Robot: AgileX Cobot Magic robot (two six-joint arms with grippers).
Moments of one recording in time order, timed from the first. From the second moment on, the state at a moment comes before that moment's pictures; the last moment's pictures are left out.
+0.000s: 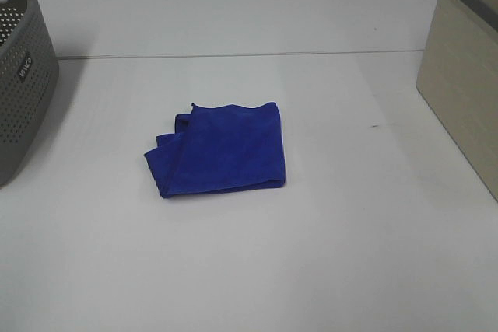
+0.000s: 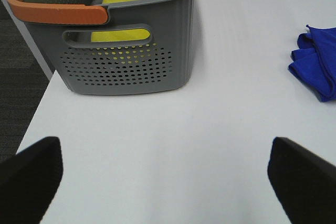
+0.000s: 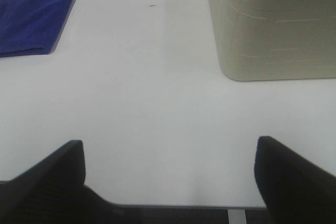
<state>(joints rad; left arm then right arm) 0.12 -0.01 -0.50 -0.01 1.05 0.08 0.03 0.00 -0.46 0.03 1.11 -0.06</state>
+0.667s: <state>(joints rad) 0.12 -0.01 -0.50 -0.01 1.05 0.08 0.03 0.00 -0.46 0.04 1.11 -0.06</state>
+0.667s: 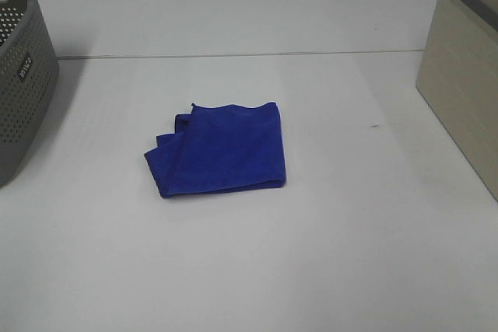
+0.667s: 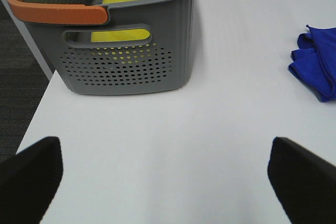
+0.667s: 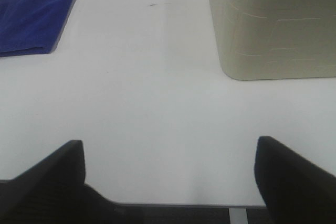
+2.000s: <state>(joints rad) 0.12 -0.01 -0.50 -0.01 1.05 0.08 0.19 1.58 -1.05 1.01 0.90 -0.83</state>
